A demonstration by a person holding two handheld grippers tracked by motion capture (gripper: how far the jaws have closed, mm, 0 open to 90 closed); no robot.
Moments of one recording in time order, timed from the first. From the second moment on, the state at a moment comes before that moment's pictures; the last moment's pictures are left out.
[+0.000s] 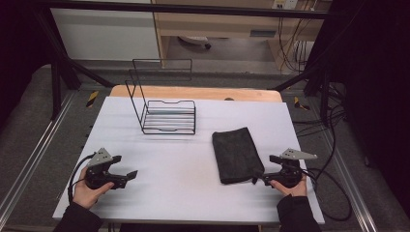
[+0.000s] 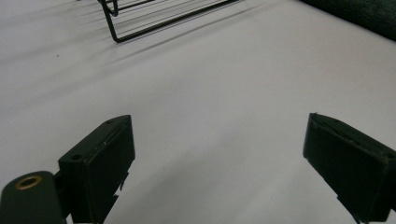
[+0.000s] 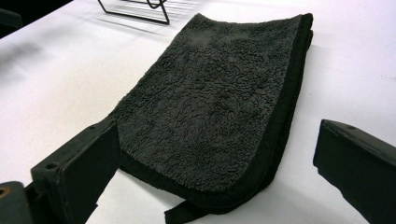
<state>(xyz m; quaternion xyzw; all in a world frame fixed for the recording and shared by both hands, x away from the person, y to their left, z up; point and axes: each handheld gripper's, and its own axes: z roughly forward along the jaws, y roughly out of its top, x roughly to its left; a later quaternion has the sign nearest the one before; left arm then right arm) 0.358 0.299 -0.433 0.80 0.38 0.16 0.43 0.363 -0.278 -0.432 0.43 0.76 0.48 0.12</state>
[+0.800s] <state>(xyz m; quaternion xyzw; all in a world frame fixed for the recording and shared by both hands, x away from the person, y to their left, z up) 0.357 0.301 -0.433 0.80 0.39 0.16 0.43 0.359 -0.240 -0.422 0.41 0.78 0.46 0.12</state>
